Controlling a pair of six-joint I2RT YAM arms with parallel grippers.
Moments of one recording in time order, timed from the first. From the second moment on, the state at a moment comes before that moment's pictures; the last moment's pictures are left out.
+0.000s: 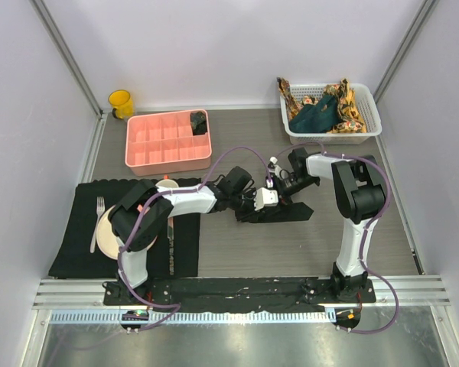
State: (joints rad) left arm -0.84 1.90 1.10 -0.07 0.45 0.52; right arm 0.25 2.00 1.16 -0.73 -1.00 0.06
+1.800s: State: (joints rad) left arm -0.88 1.84 1.13 -0.15 0.52 0.64; right arm 0.23 2.09 1.22 -0.86 -0.87 0.00
